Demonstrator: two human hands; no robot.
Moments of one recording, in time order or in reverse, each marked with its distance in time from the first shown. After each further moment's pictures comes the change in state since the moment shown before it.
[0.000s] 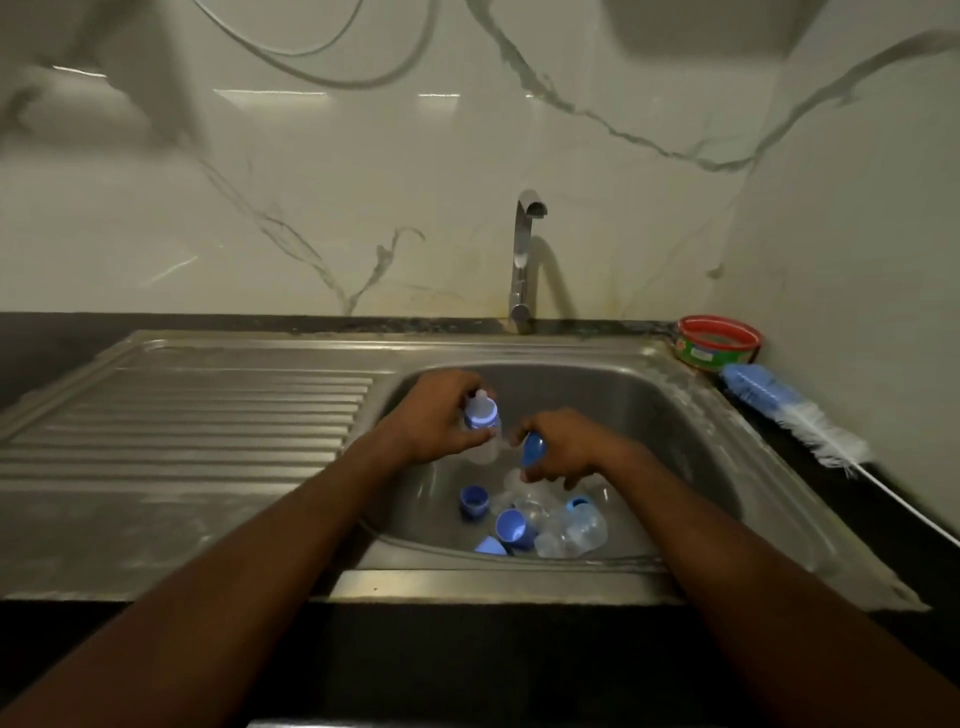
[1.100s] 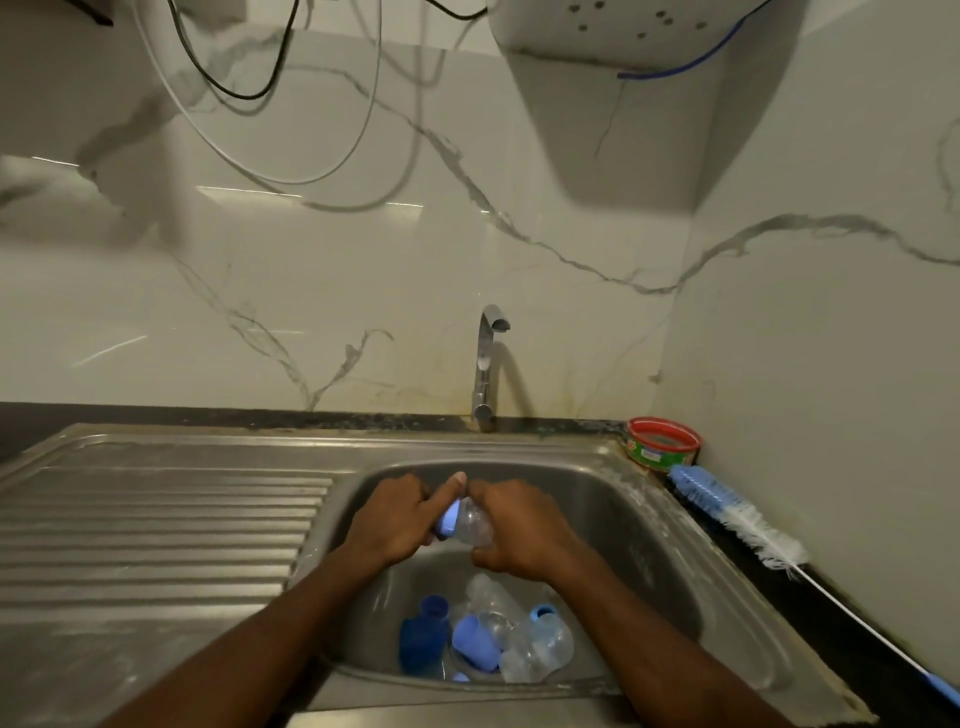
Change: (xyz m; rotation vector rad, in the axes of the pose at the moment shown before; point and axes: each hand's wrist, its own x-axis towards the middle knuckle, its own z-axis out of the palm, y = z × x) left_hand 0.002 0.021 -0.003 -0.286 0.001 -0.412; right_hand -0.011 -0.029 -0.003 -0.286 0.453 -0.207
